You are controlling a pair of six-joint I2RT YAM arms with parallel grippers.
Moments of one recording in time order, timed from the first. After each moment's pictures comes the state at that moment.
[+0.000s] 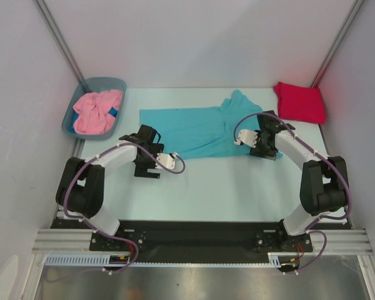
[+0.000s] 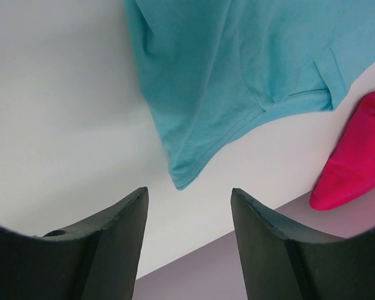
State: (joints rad) left arm -0.36 1.57 0.98 -0.67 0.05 1.34; right arm 0.20 1.62 1.11 -0.67 0.15 -1.17
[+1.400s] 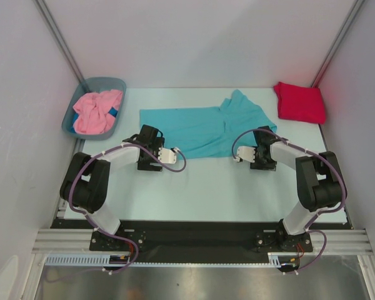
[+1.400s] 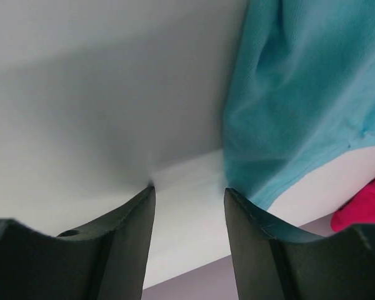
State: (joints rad) left arm -0.36 1.66 0.93 -0.37 -0.07 1.32; right arm 0.21 1.65 0.91 -0.50 0.21 -1.25
